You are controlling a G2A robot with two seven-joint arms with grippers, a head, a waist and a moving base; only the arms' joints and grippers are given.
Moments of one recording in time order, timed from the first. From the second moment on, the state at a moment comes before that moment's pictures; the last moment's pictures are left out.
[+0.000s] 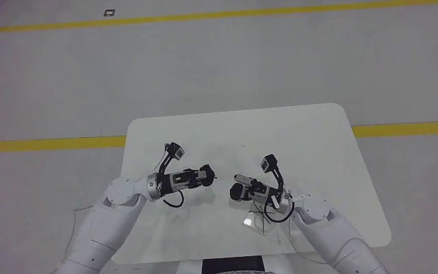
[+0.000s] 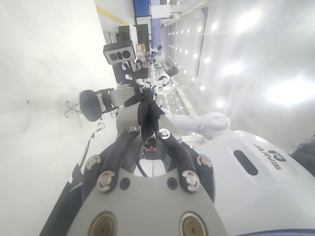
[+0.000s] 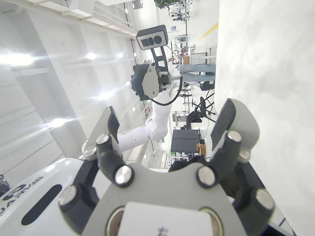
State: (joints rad) left arm 1.42 -1.04 -1.20 -1.52 -0.52 -0.34 -1.10; right arm -1.51 -1.14 1.05 -1.50 0.47 -0.31 0.80
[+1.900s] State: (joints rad) left arm 1.43 -1.13 -1.35 -1.43 -0.50 -0.34 -1.31; right arm -1.51 -1.14 1.05 -1.50 0.47 -0.31 0.80
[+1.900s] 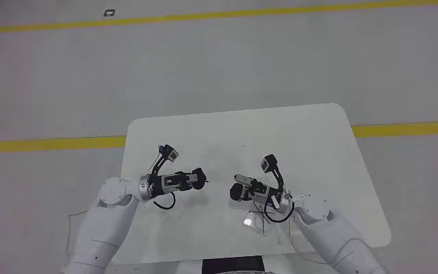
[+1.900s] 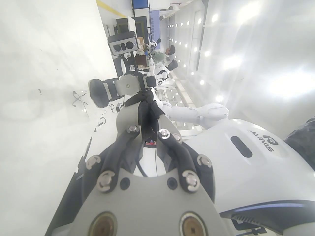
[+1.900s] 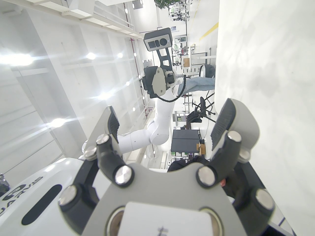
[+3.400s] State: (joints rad) left arm 1.43 -1.13 -1.35 -1.43 -0.50 -0.34 -1.31; right arm -1.90 -1.08 1.17 -2.04 -0.52 -0.07 0.39
